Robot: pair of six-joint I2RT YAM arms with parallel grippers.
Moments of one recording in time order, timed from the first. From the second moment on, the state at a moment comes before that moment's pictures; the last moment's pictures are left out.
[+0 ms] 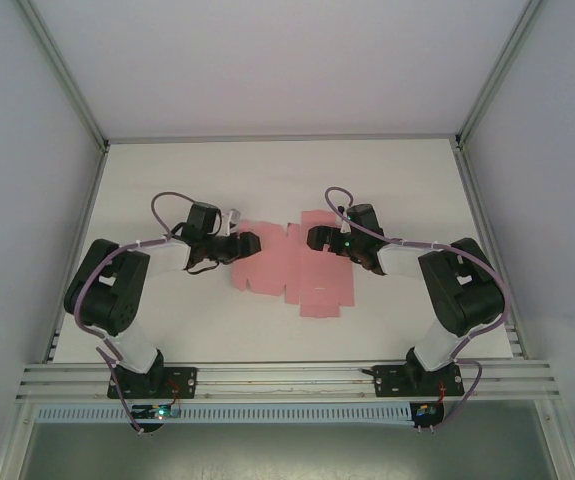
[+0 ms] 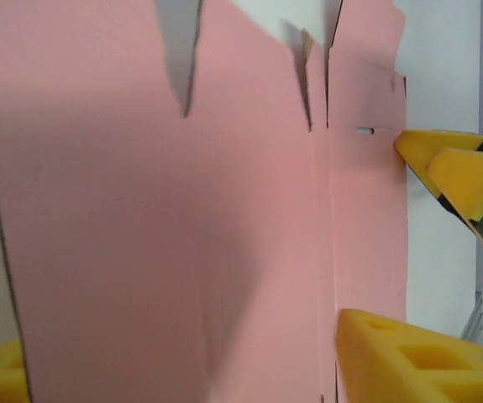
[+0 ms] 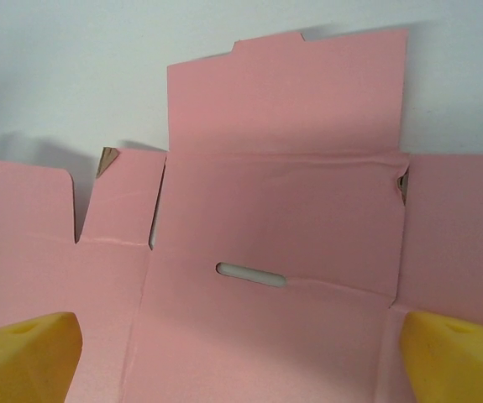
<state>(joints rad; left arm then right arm) -0.29 1.70 0.78 0.06 0.69 -0.61 0.37 1.68 0.71 0.20 -0.24 0.53</state>
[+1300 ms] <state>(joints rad) -0.31 1.07 0.72 0.32 0.77 -0.64 0.03 1.00 0.55 0.26 -0.80 0.48</state>
